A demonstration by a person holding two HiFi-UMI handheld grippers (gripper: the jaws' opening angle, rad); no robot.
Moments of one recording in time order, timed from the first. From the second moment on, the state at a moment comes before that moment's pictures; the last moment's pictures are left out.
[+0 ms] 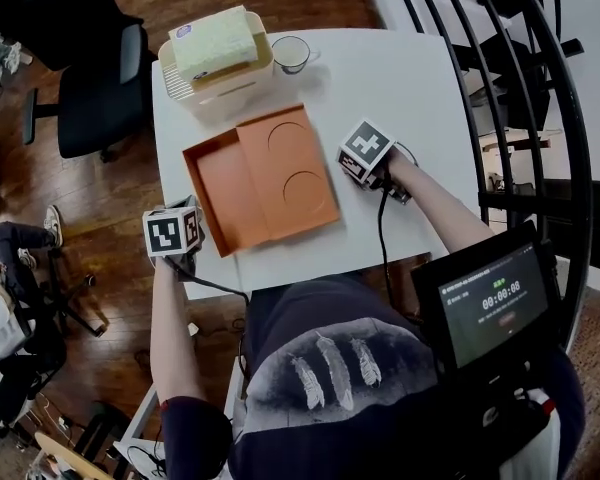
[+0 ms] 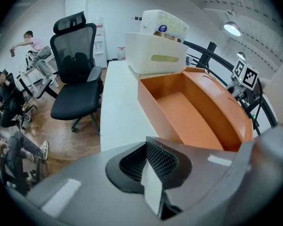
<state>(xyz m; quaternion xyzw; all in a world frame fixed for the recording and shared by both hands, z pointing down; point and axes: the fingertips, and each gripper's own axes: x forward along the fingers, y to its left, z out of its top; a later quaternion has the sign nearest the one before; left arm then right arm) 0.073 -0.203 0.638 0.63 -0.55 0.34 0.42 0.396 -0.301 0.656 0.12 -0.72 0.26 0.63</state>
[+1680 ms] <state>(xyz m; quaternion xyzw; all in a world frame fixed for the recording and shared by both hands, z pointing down) 0.096 -0.238 0.635 0.66 -0.52 0.34 0.42 0.396 -0.300 0.654 0.10 -0.72 0.27 0.64</state>
